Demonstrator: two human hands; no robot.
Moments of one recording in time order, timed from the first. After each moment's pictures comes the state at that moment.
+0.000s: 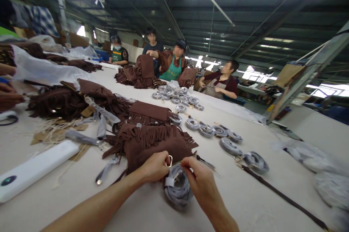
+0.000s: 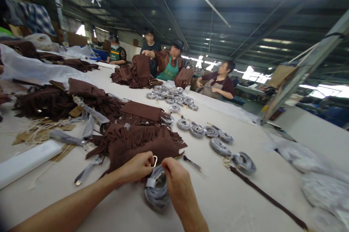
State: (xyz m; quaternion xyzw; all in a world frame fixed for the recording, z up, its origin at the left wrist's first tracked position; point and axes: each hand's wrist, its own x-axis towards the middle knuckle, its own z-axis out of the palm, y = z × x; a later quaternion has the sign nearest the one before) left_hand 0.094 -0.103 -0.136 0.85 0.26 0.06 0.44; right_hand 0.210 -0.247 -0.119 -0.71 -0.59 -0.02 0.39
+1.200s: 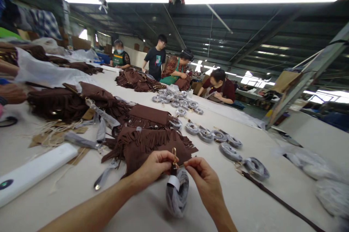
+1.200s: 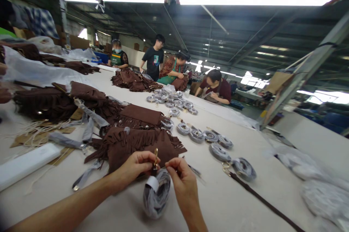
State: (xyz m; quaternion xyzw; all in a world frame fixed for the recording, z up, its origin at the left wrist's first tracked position) left_hand 0.090 -0.106 -0.125 0.59 0.15 0.19 0.77; right_hand 0.223 -0.243 -0.129 -0.66 -0.43 0.14 0.60
